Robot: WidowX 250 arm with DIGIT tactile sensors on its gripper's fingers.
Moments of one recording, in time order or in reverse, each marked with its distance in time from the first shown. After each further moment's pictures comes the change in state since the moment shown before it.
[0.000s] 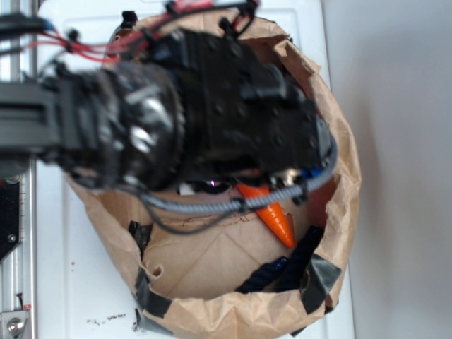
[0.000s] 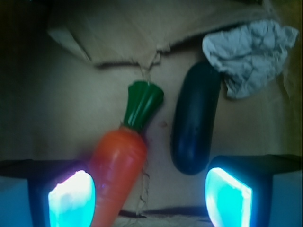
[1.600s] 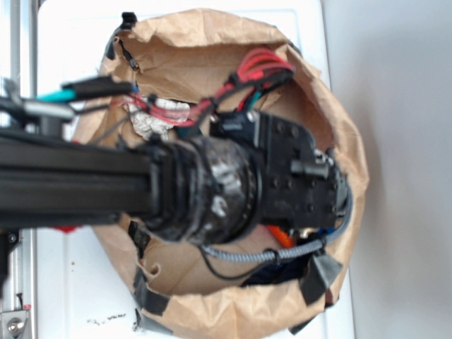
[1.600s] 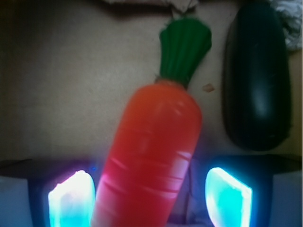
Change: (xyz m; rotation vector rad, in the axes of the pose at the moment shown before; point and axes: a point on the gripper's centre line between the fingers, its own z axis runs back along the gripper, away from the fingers) arm -0.017 -0.017 -0.038 -0.040 -0.064 0.068
